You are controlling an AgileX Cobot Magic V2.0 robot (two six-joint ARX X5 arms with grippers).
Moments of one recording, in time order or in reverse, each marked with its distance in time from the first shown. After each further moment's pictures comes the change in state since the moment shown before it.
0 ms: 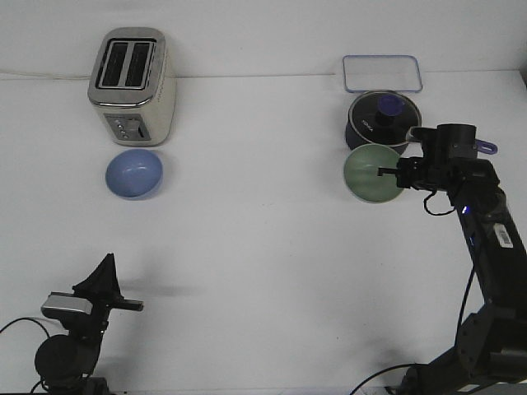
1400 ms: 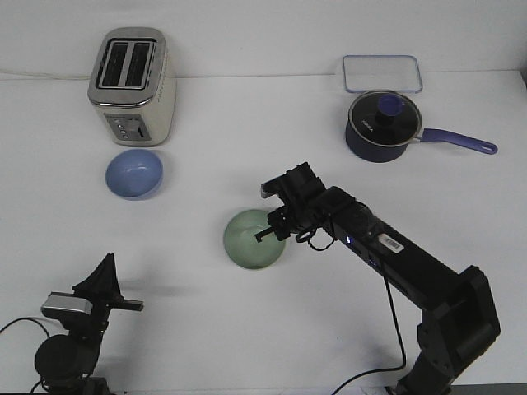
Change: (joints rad) left arm 0.000 0.000 0.000 0.000 0.000 0.000; right arm 0.682 0.126 -0.087 0.071 0.047 0.097
